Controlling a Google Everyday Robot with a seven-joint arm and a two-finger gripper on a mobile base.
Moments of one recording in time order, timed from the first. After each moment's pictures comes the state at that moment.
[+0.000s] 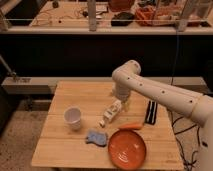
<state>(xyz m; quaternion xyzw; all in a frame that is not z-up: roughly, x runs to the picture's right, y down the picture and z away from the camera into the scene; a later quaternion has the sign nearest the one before) 0.077 0.069 0.807 -0.24 -0.13 -0.35 0.90</state>
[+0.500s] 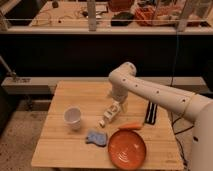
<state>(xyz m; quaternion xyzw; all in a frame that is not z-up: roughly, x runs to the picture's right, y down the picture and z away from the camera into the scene) 0.066 0.079 0.824 -0.25 -0.14 -0.37 0.88</state>
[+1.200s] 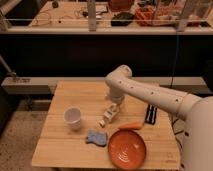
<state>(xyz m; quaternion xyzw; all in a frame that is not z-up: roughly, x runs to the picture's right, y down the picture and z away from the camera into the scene) 0.053 0.093 0.844 -0.26 -0.14 -0.39 0.87</state>
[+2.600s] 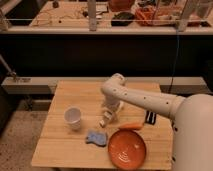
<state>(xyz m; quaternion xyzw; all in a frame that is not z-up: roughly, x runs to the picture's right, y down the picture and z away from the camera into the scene) 0.030 0.132 0.874 -0.27 -0.15 -0.40 0.86</state>
